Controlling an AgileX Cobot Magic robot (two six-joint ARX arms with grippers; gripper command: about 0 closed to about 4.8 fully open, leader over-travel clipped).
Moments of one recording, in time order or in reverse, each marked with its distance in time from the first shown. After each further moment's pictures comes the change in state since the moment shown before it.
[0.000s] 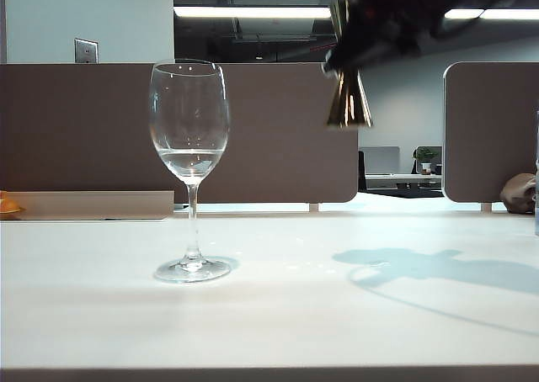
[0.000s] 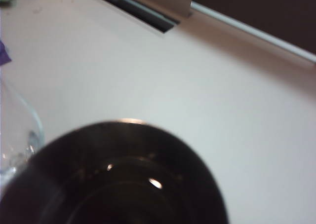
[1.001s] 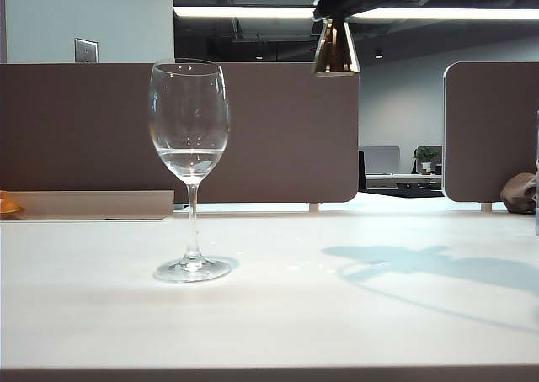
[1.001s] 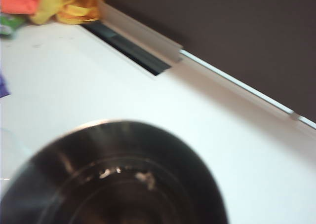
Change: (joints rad) left arm 0.000 0.000 0.000 0.000 0.000 0.000; right arm 0.029 0.009 0.156 -0.056 0.027 -0.048
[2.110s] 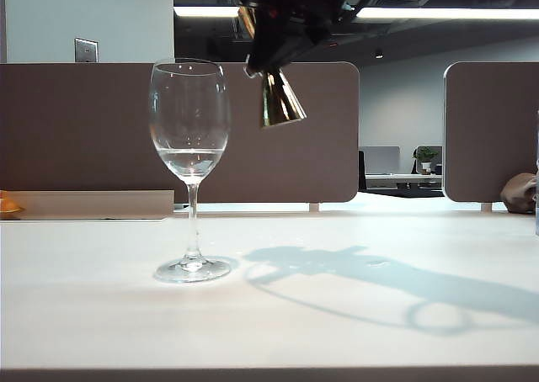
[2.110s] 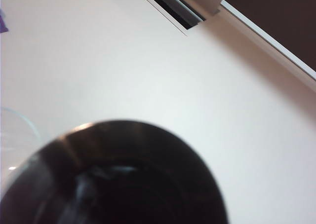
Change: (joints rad) left arm 0.001 0.001 0.000 0.000 0.000 0.000; right arm 0.209 0.230 0.175 -0.155 0.216 -0.060
